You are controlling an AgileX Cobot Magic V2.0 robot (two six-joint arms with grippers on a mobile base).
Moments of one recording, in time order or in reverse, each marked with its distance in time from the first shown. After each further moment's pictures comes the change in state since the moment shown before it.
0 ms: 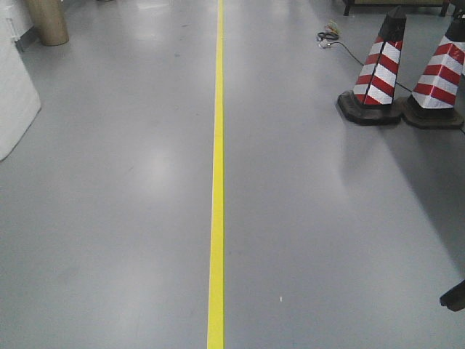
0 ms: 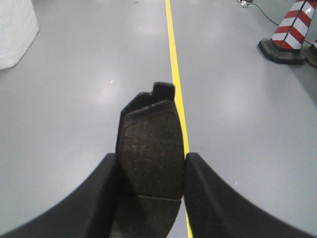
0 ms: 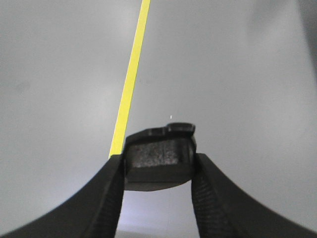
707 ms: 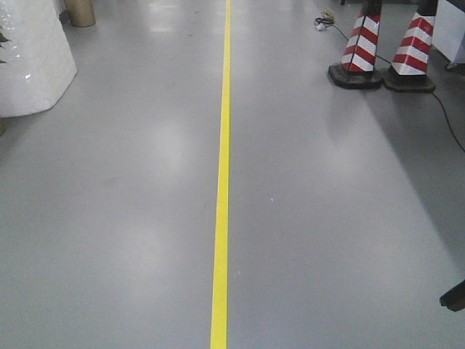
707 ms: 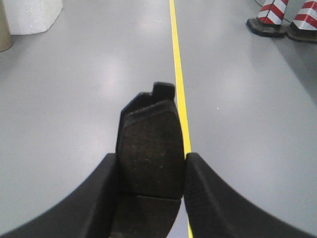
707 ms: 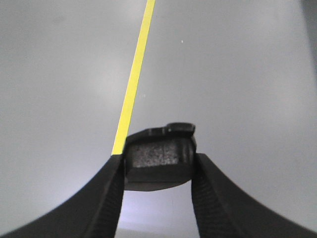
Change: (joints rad) left arm -0.001 0.000 0.000 0.000 0.000 0.000; right arm 0.000 0.000 0.000 0.000 0.000 0.000
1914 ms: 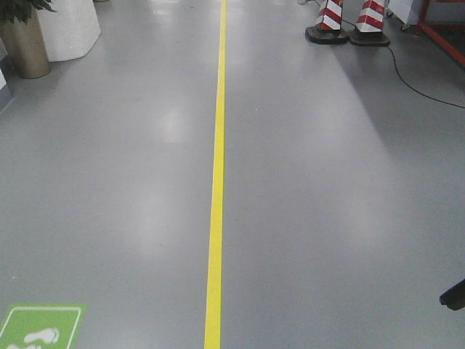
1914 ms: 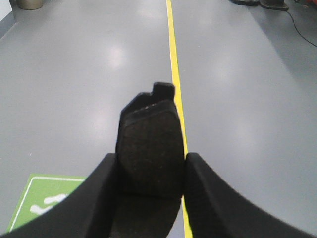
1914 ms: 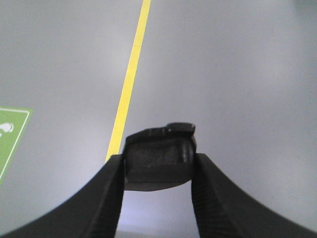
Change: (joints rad) left arm 0.000 0.000 0.000 0.000 0.000 0.000; right arm 0.000 0.000 0.000 0.000 -0.004 0.000
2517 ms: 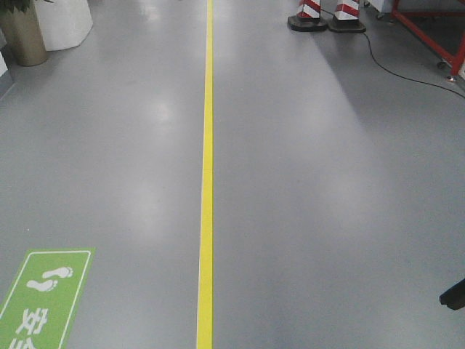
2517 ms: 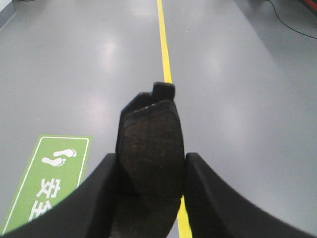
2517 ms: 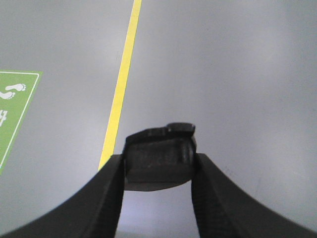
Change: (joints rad) left arm 0.000 0.000 0.000 0.000 0.000 0.000; right arm 0.000 0.000 0.000 0.000 -0.001 0.000
